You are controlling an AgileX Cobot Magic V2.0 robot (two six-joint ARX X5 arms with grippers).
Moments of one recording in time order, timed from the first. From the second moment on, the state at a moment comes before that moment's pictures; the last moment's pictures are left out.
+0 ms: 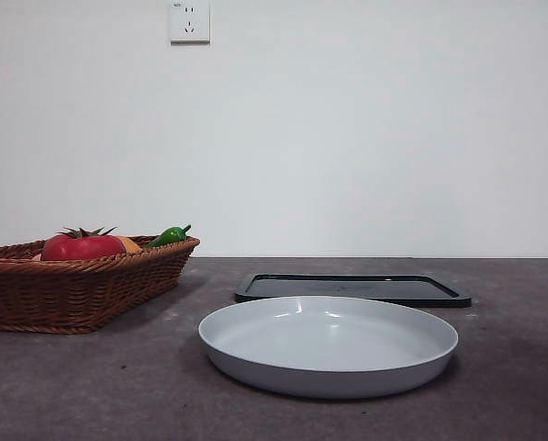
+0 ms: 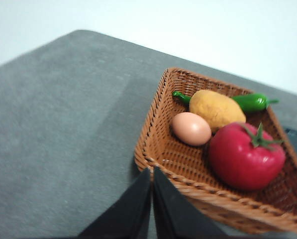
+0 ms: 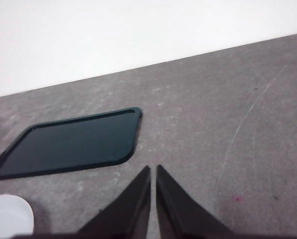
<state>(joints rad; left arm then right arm) 0.03 0.00 0.03 -0.18 -0.03 -0.30 -0.02 0.01 0.02 -0.11 -0.11 0.28</state>
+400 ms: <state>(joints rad) 0.03 0.01 0.06 -0.22 0.09 -0.50 -0.02 0.01 0.07 -0.14 -0.16 0.42</state>
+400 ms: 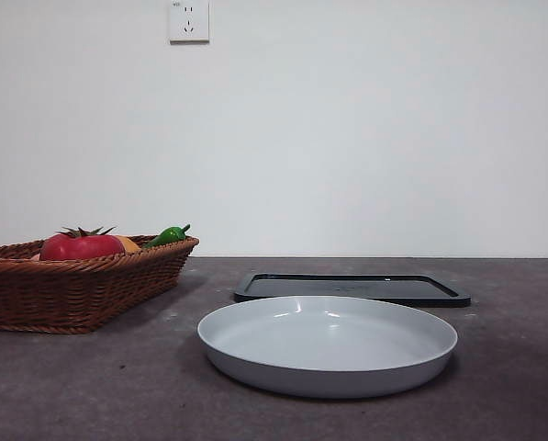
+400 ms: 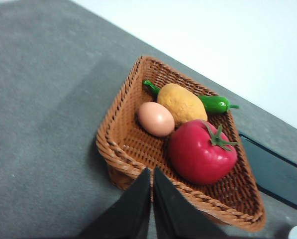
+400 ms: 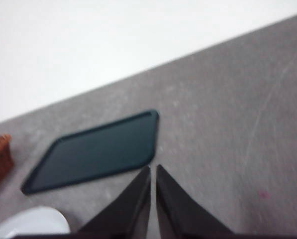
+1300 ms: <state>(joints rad) 0.00 0.53 0.76 -0.72 0.45 -0.22 -0.02 0.50 0.79 -0.68 -0.57 0.26</state>
